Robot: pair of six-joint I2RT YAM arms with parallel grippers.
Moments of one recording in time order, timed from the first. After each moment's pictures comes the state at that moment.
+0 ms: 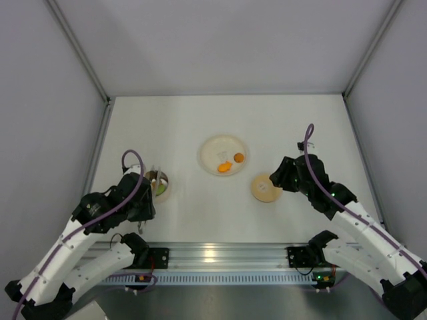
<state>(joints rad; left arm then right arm) -0.68 0.69 0.99 -1.35 -0.25 -0.69 0.53 0.79 0.67 -0.51 0.12 0.66</state>
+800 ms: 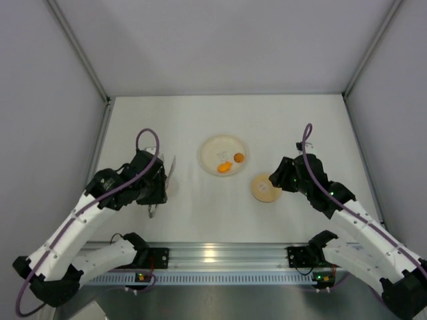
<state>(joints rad) -0.68 0.89 1.14 -1.33 -0.22 -0.67 0.53 0.81 0.67 -0.51 0.11 0.66</state>
